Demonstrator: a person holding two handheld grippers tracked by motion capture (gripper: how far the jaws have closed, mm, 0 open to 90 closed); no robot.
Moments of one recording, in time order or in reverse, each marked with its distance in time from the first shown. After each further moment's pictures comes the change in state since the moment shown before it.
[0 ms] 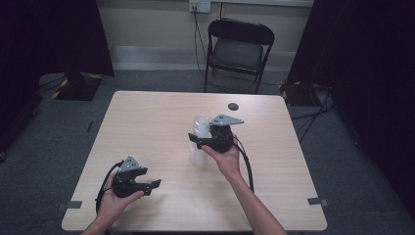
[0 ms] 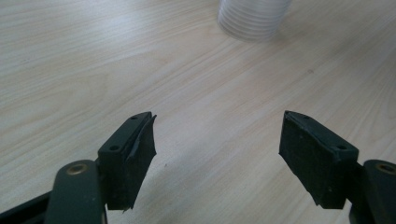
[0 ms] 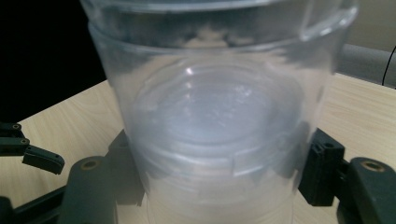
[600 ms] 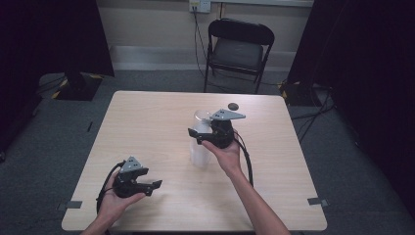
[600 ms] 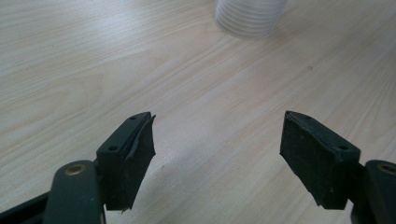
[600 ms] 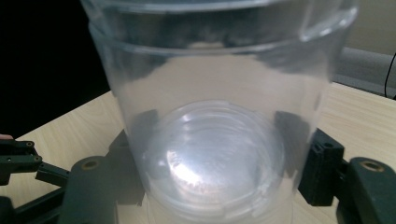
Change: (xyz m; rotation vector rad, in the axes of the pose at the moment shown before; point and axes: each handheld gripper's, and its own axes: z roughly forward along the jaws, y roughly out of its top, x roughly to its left) left arm -0.001 0.001 0.003 0.013 -0.008 0.020; right arm -0.001 0.017 -0.004 -0.016 0.007 0.012
